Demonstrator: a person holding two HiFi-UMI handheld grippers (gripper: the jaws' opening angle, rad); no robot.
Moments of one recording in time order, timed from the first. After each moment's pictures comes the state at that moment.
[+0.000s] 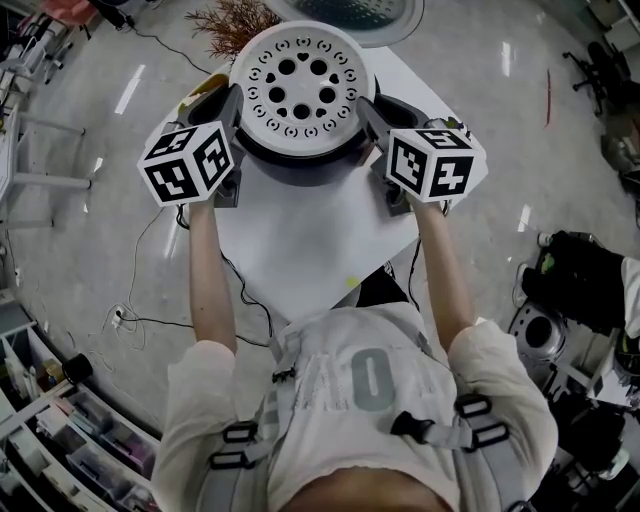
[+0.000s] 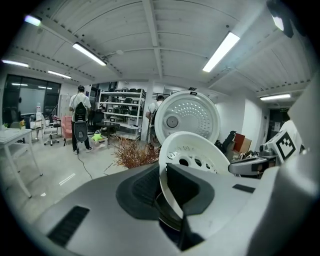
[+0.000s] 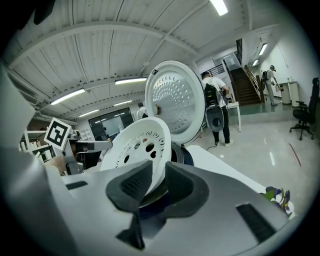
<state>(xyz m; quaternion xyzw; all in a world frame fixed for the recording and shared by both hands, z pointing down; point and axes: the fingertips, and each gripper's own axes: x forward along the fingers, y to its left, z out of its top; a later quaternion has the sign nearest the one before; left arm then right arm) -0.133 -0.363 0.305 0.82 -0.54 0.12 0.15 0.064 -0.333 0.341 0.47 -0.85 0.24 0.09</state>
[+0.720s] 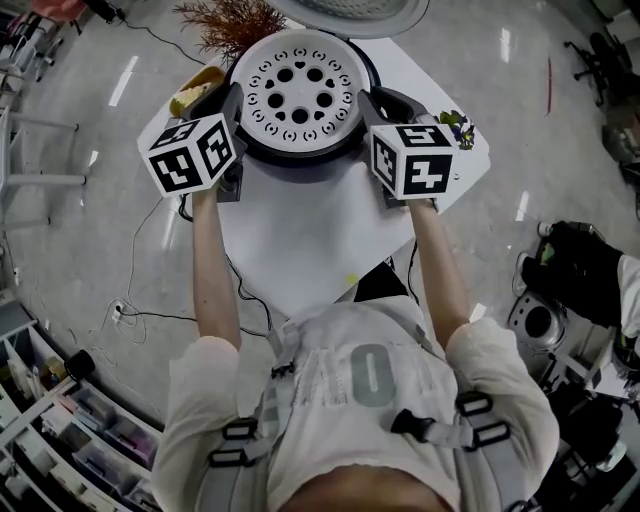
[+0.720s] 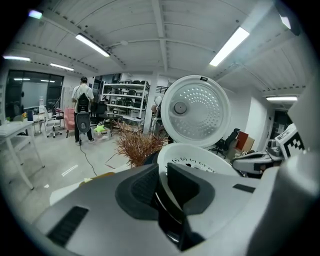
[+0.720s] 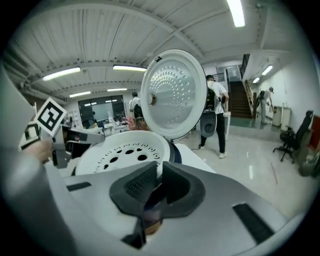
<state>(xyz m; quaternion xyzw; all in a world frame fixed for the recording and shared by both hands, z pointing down) -0.142 -0.383 0.347 0.80 -0.55 0.14 0.19 0.064 -0.351 0.364 0.53 -0.81 0.19 0.17</state>
